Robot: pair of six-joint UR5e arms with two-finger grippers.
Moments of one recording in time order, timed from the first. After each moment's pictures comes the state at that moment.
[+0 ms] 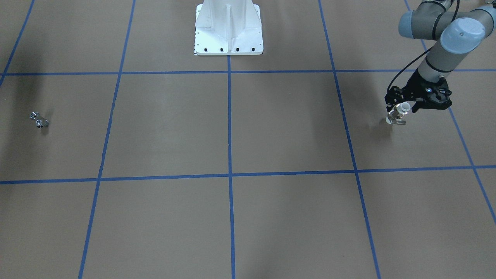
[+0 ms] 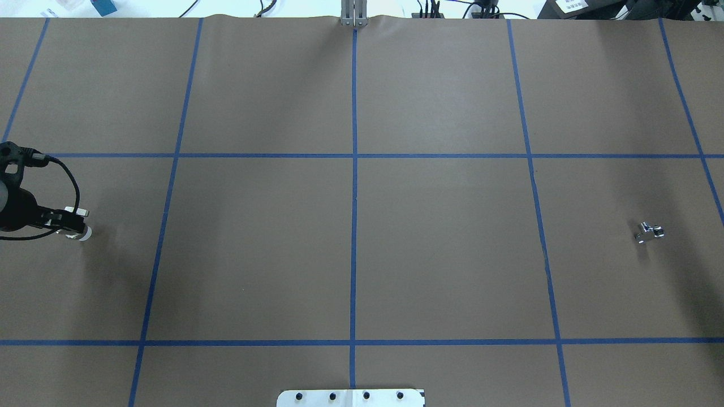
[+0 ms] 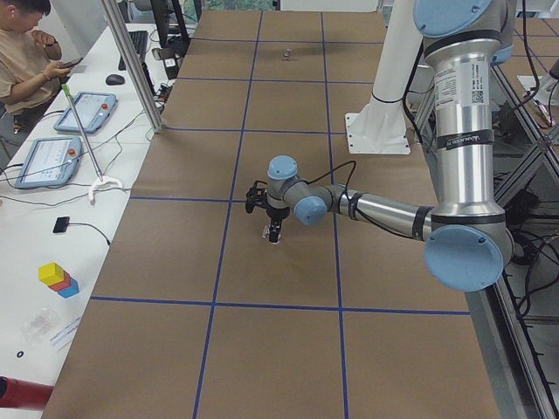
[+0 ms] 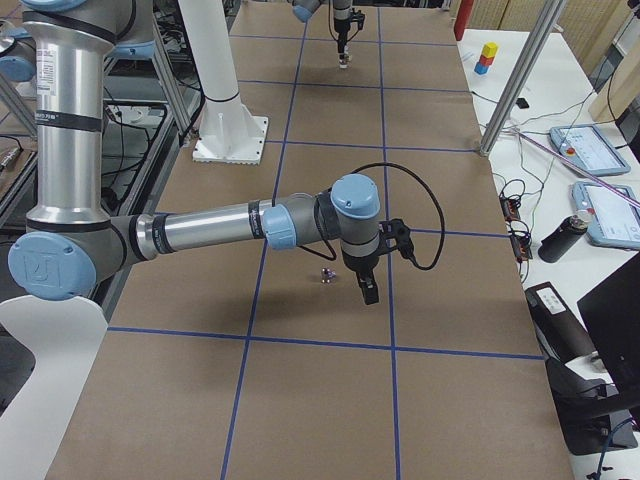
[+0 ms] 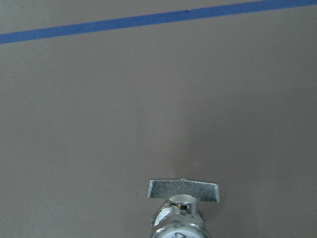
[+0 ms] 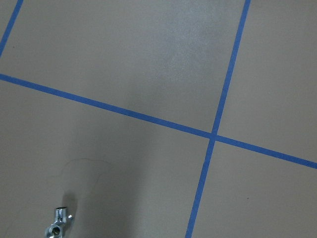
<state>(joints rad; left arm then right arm) -0.86 -1.45 -1.82 -2.07 -2.04 -0.79 1.50 -1.66 1.85 -1.49 2.31 -0.04</state>
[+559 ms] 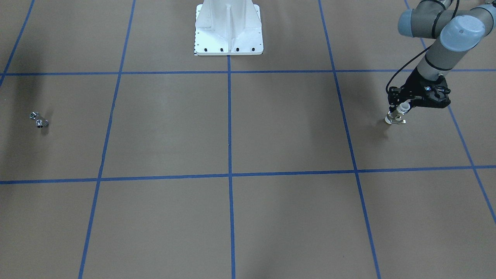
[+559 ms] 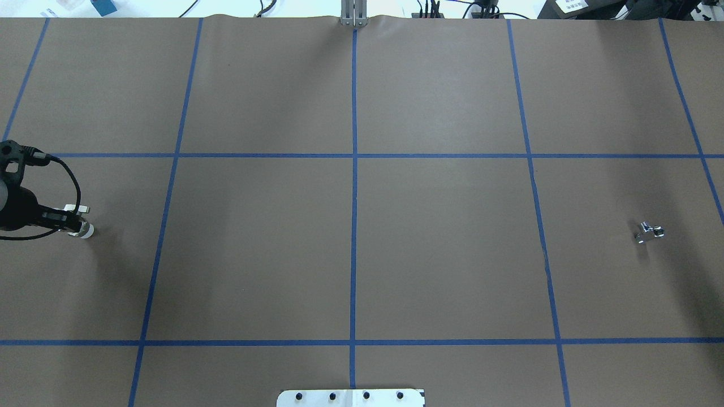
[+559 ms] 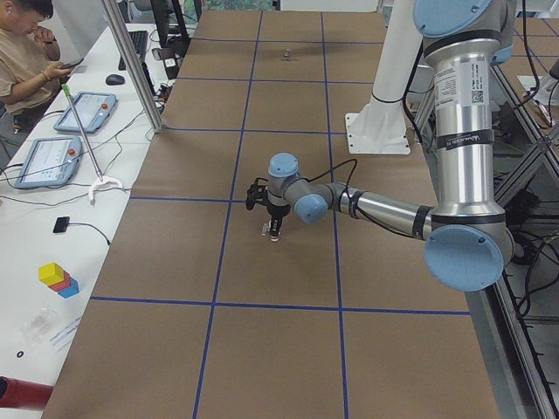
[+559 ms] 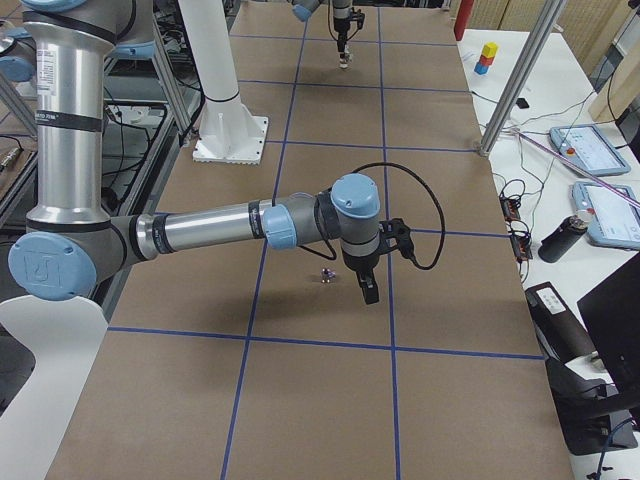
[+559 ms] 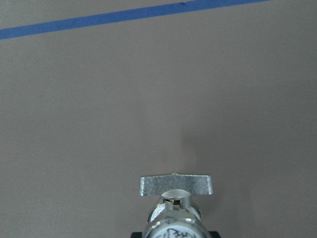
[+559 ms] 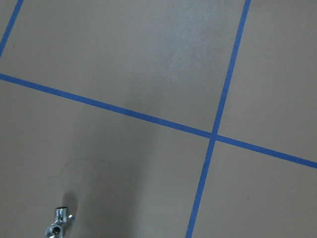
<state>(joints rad) -0.86 -1.45 -1.86 -2.06 -2.05 -0.78 1.50 -1.66 1.85 -1.49 2.31 -0.04</state>
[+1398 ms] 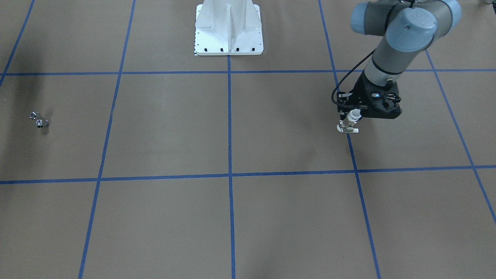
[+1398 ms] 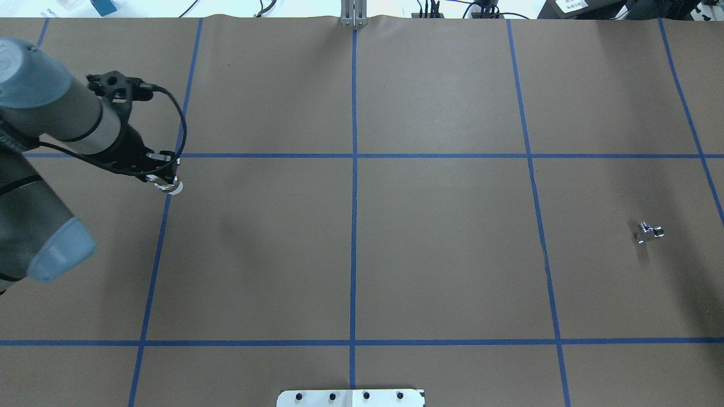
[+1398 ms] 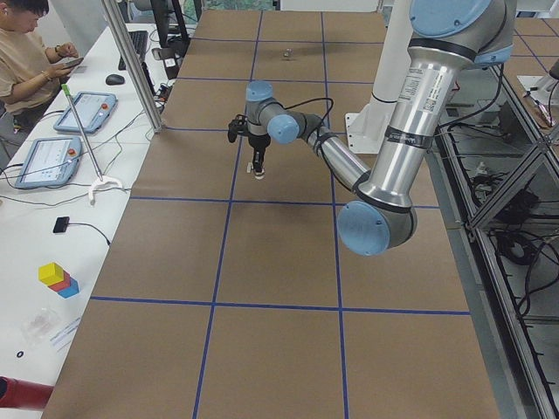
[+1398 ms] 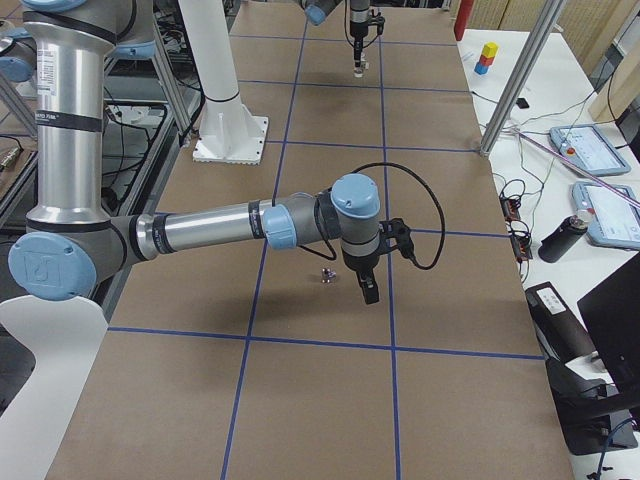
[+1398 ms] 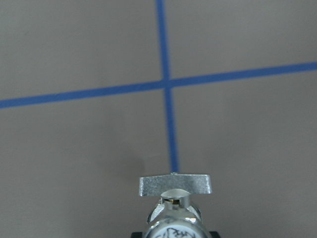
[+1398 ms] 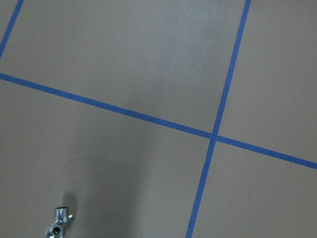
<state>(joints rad) -0.81 -1.95 -1.89 -1.54 -2.07 -0.90 1.50 -1.66 1.85 -1.49 2.31 -0.04</state>
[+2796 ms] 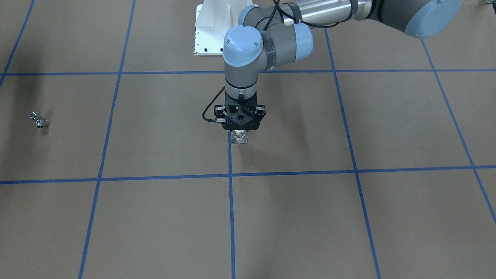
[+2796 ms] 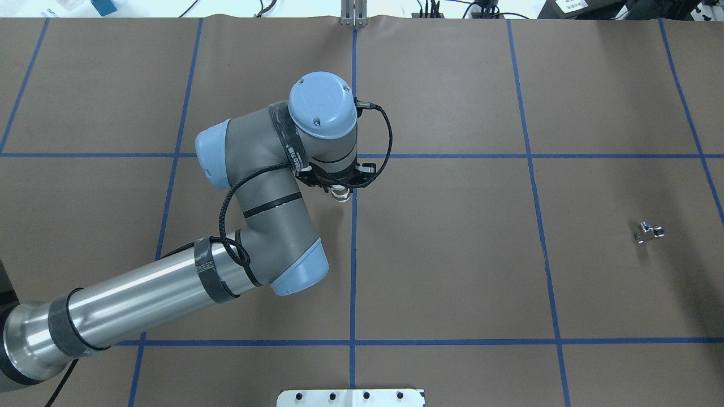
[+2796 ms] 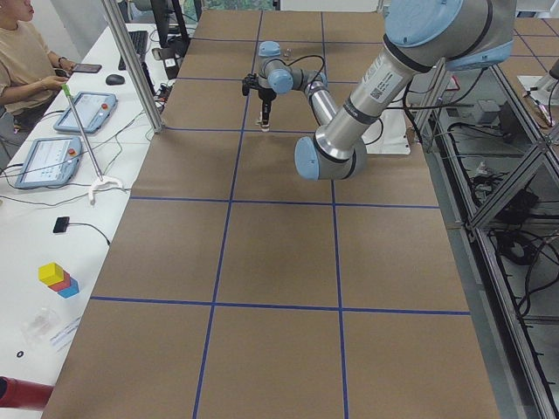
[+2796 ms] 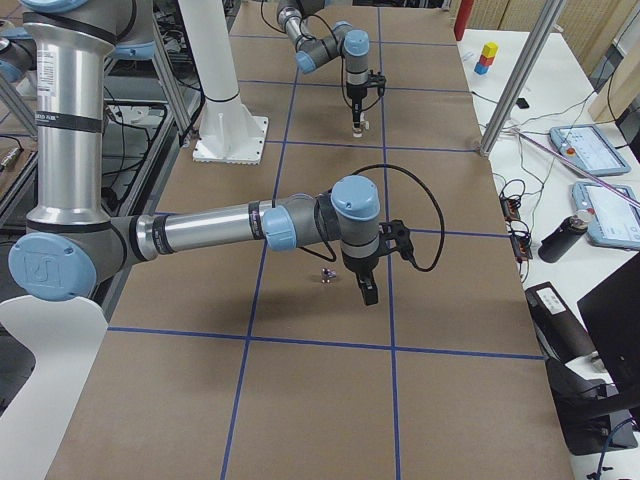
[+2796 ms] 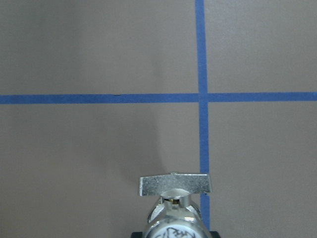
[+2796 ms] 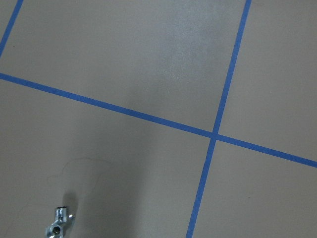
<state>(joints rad) -0.55 -2.48 -1.45 -1.56 -1.86 -1.15 1.50 -1.66 1.85 -1.49 2.31 -0.04</state>
